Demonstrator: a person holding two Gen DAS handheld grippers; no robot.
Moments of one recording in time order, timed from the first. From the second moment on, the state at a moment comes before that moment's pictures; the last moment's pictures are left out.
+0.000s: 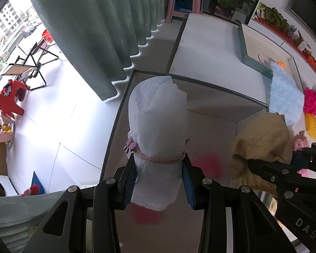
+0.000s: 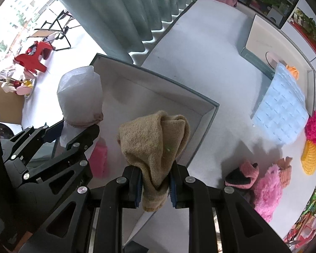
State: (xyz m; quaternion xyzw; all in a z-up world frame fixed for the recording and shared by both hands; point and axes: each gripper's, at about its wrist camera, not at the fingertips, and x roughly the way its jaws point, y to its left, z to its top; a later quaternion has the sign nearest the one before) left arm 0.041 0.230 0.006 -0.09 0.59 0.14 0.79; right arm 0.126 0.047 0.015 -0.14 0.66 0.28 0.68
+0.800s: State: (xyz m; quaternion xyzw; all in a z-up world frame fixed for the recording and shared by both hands) left arm 0.059 0.233 -0.017 -0.09 0.62 0.12 0.77; right arm 0.142 0.066 -0.012 -0.15 0.68 0.26 0.67
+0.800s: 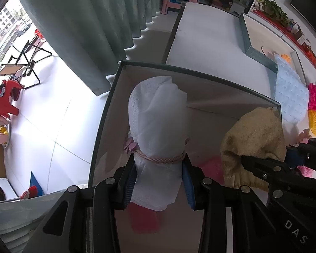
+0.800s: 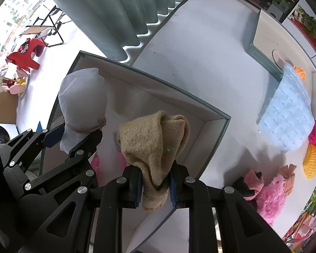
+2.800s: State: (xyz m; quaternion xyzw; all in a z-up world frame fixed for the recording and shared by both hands) left arm -0.030 -0.024 -0.023 0.00 0.70 0.01 0.71; right arm 0.057 -0.315 -0.053 0.06 0.76 0.07 0.65
